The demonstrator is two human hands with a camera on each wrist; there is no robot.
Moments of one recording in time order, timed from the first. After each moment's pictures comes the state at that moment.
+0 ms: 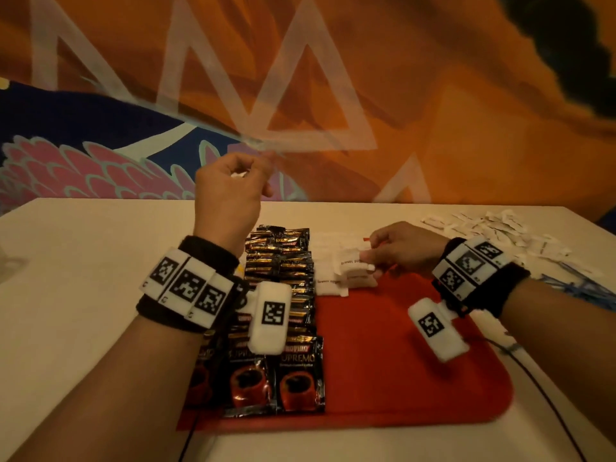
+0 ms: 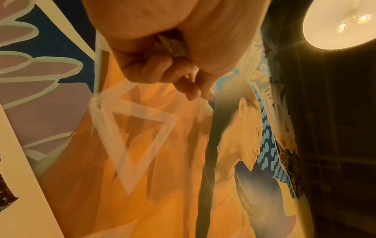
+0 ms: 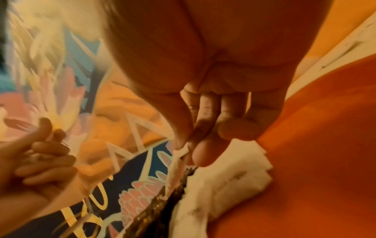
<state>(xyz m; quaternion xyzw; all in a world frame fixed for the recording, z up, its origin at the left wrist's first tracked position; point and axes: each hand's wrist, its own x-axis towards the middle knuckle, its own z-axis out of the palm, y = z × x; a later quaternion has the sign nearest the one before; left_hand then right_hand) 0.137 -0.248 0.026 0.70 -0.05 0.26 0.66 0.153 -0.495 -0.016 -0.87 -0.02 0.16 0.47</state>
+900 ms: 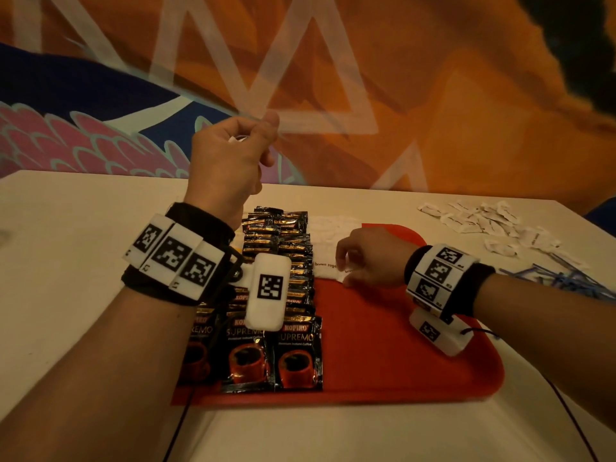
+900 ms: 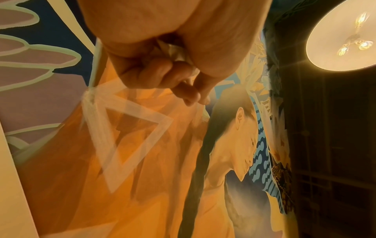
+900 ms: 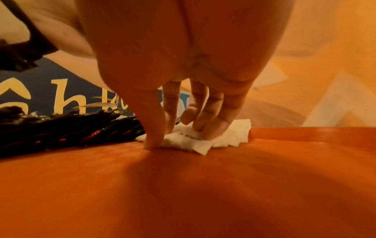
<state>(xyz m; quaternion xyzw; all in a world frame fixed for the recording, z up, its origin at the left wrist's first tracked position) 0.130 -0.242 0.038 0.67 -0.08 0.21 0.70 0.137 -0.460 -0.033 -0.97 -0.21 0.08 0.06</state>
